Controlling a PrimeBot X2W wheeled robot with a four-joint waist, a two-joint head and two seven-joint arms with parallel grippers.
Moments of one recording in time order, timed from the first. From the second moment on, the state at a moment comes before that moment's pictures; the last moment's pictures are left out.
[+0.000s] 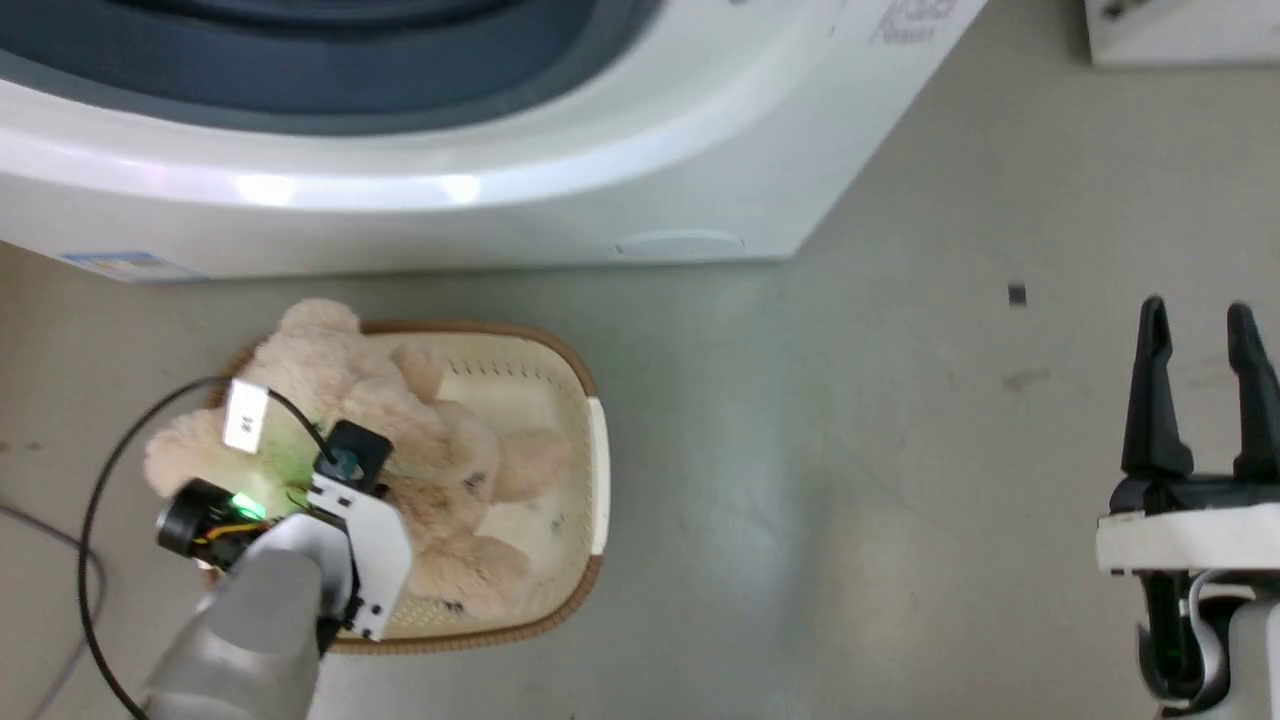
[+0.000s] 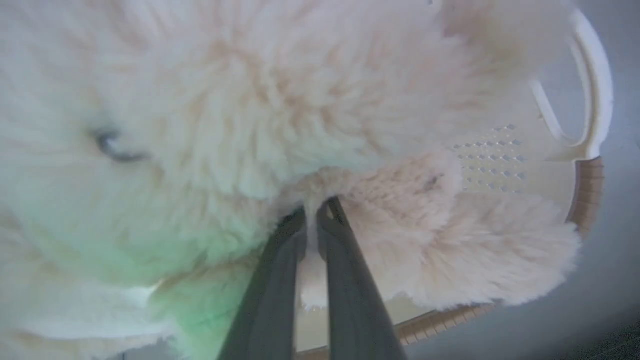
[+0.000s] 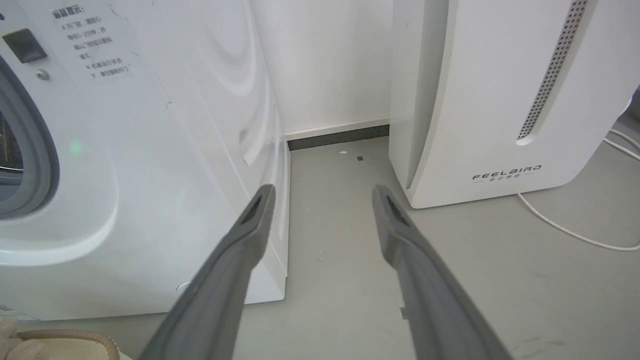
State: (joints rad) left arm -0.76 0.25 -0.49 1.29 -0.13 -0.13 -0.14; right arm -0.23 -0.05 -0.19 0.06 0.22 0.13 -0.26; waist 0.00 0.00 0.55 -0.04
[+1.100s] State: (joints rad) left arm -0.52 0.20 -0.43 0.77 -0.18 0.05 -0.25; right arm -0.06 -0.05 -0.22 0.12 0.21 0.13 -0.26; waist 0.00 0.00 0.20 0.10
